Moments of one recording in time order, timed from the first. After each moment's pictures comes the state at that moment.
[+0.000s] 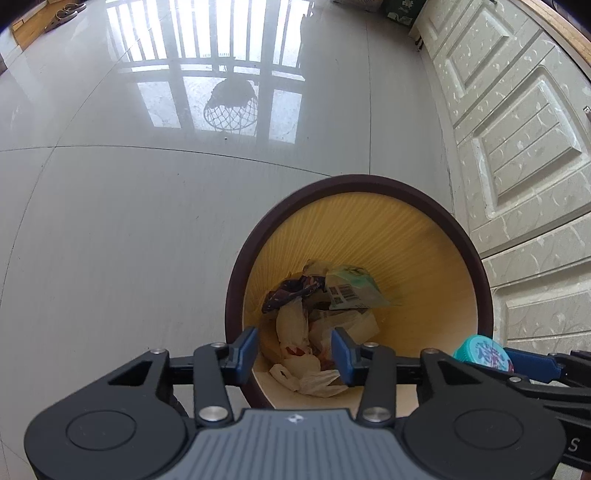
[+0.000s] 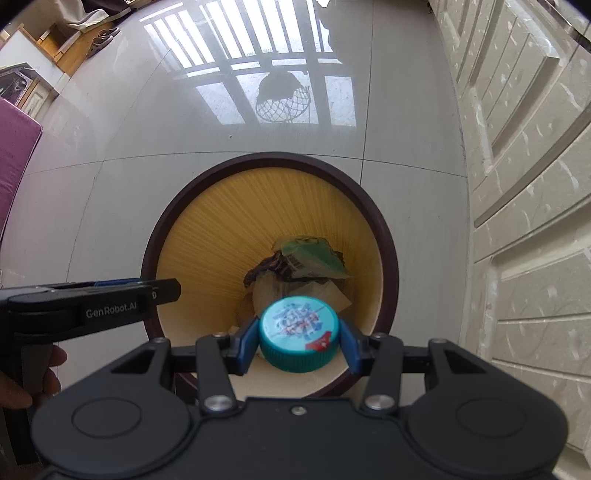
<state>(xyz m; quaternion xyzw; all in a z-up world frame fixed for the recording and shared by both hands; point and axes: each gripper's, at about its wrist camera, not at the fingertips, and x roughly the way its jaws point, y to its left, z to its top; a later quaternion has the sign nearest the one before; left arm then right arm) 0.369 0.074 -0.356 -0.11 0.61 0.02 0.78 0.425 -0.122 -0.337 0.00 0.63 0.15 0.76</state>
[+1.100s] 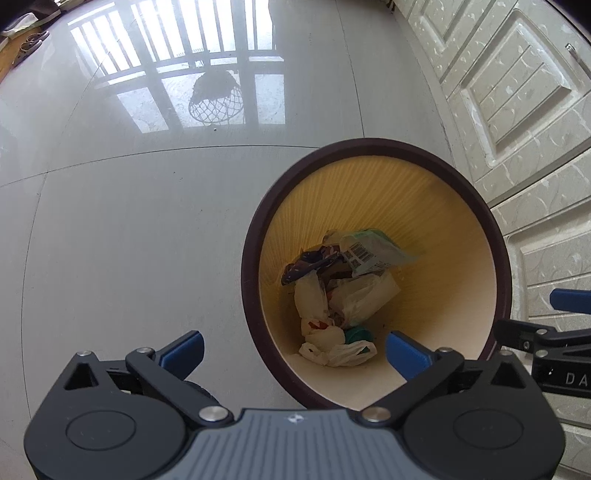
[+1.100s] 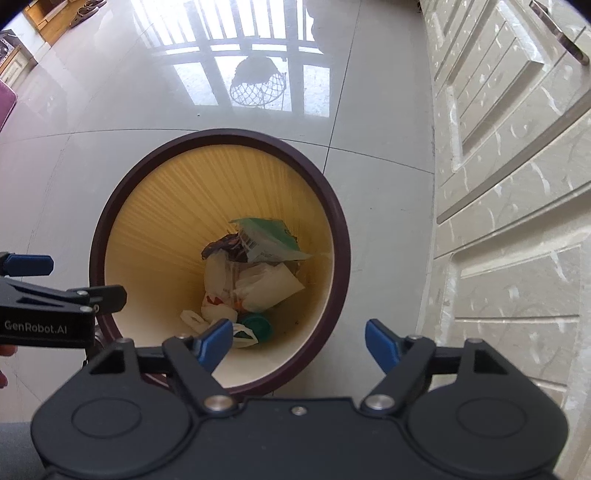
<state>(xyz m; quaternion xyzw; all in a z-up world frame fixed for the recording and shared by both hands) 0.364 0.070 -0.360 -0.03 0.64 -0.01 0.77 0.420 -0.131 -0.348 -0.07 0.64 0.11 0.76</state>
